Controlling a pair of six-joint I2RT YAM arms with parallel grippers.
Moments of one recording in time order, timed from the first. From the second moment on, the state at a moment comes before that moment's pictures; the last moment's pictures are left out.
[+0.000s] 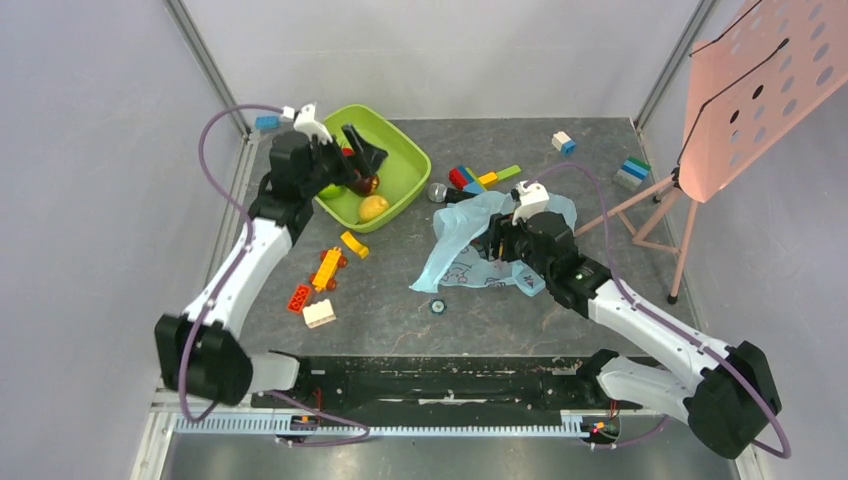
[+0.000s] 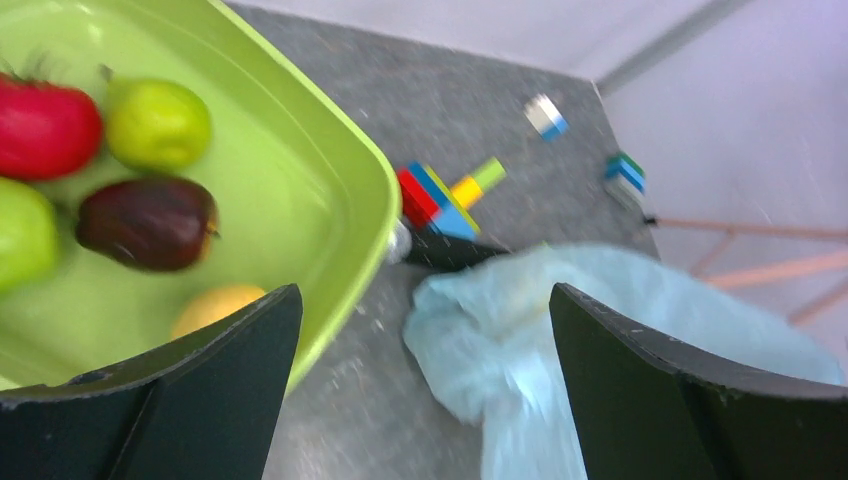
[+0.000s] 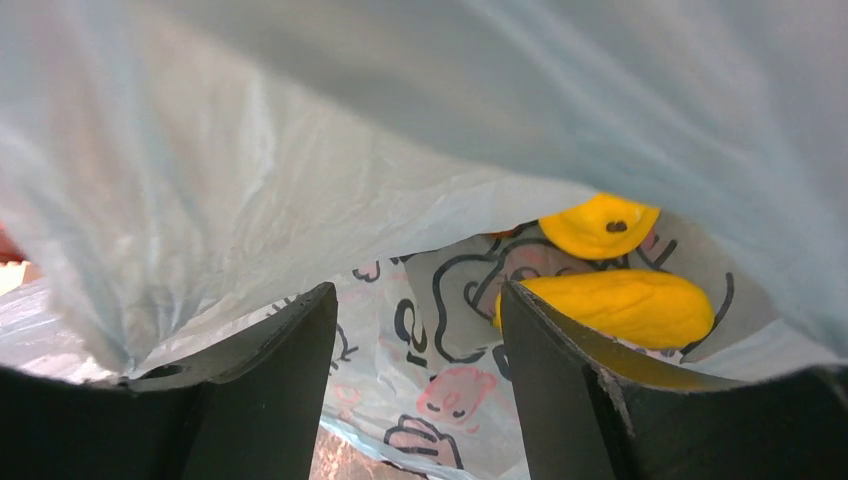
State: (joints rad) left arm -0.22 1.38 1.20 -0.09 0.22 -0.51; right arm 0.62 1.04 0.65 -0.01 0.14 0.28
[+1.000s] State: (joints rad) left arm -0.82 0.92 0.78 -0.14 0.12 -0.36; right arm 0.62 1.20 0.81 -0.09 0.15 0.26
